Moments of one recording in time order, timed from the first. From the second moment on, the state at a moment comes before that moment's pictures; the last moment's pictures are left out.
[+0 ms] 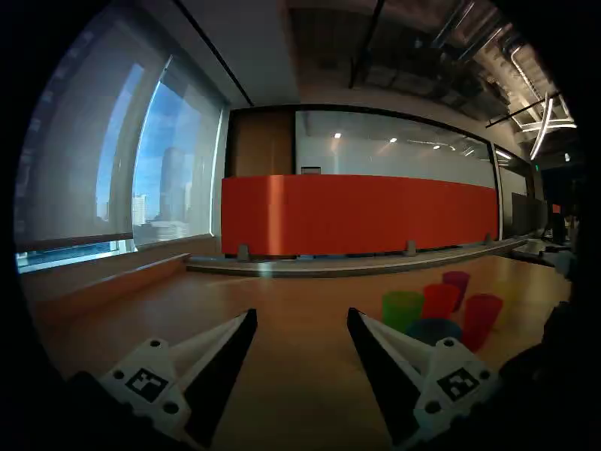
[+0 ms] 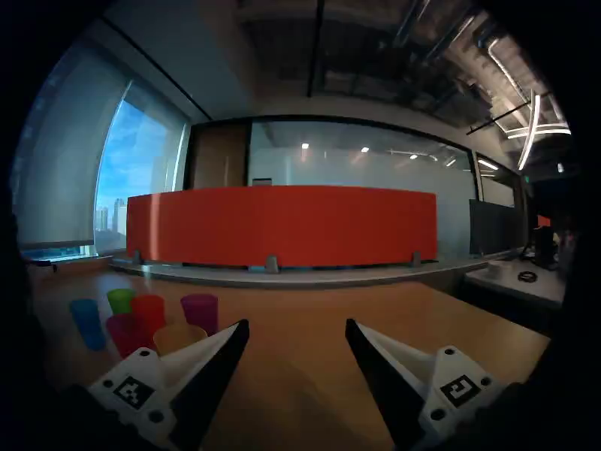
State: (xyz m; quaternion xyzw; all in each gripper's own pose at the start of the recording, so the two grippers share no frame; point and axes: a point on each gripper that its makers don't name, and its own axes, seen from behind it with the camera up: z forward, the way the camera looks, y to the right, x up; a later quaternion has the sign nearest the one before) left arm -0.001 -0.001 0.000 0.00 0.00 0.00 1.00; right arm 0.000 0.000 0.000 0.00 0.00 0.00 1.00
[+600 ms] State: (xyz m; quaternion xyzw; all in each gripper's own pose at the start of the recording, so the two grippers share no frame) left arm 0.016 -0.006 0.002 0.00 -0.01 -0.03 1.00; right arm 0.007 -0.062 0.070 0.02 -0.01 0.00 1.00
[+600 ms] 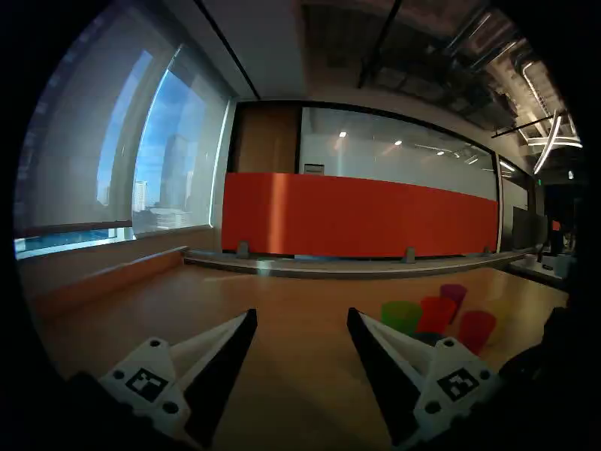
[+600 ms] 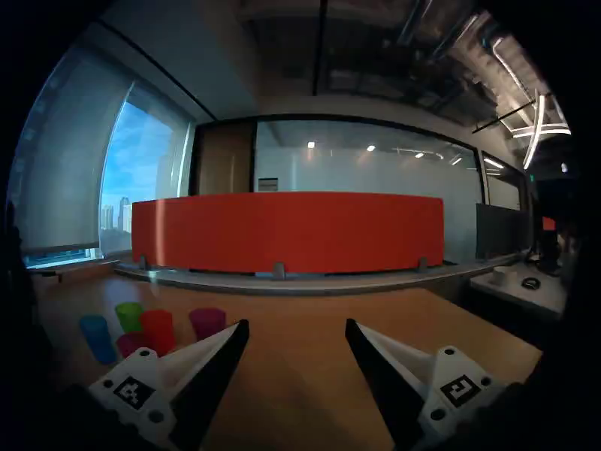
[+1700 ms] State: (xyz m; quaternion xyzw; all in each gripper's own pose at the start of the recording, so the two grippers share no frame) left arm 0.190 -0.008 0.027 -0.05 0.00 0.01 1.00; right arm 0.147 -0.061 0.077 0.03 -0.02 0.00 1.00
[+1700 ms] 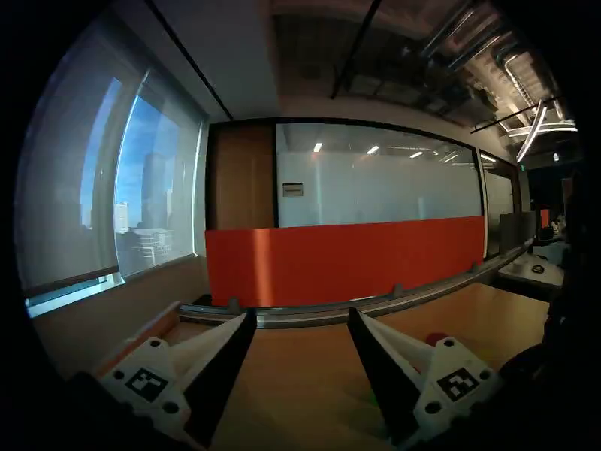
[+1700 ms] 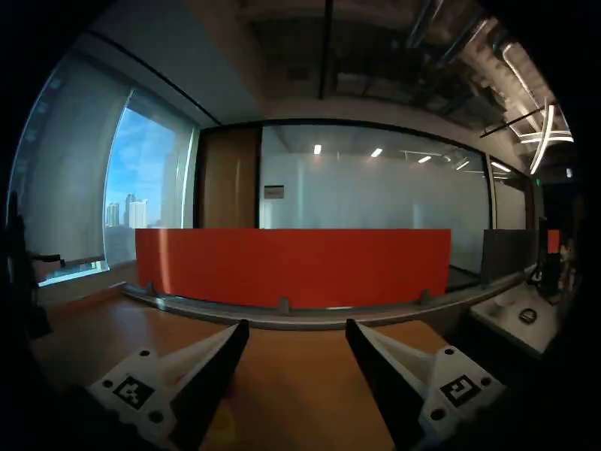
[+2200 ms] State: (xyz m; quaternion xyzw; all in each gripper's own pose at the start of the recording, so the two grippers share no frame) left arm 0.186 0.004 0.030 -0.11 -0.01 0.01 0.99; right arm 0.140 -0.084 0.078 0.10 -0.03 0.00 0.99
